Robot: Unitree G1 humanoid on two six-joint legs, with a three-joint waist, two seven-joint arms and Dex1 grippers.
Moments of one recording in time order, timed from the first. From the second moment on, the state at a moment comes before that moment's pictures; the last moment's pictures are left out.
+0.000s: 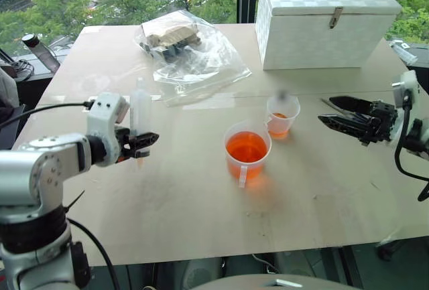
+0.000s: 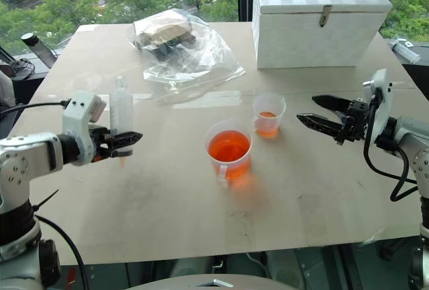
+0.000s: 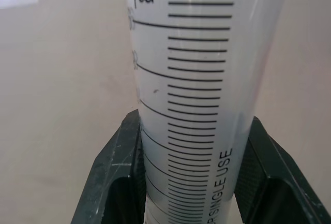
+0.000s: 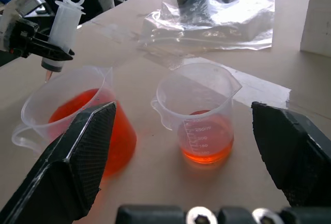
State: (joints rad) left arm -0.28 0.74 0.46 -0.56 -0.50 1.61 -0.55; right arm -0.29 -0.86 -0.23 -0.21 0.77 0.71 0.99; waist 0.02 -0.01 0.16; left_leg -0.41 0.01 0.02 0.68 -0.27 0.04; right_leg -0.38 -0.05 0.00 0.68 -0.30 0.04
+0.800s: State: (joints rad) left arm 0.51 0.39 0.42 -0.94 -0.56 0.80 -0.62; right arm 0.31 -0.63 -0.32 -0.28 0.51 0.25 0.95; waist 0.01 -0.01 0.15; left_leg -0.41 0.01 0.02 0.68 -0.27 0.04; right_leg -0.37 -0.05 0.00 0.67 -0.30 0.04
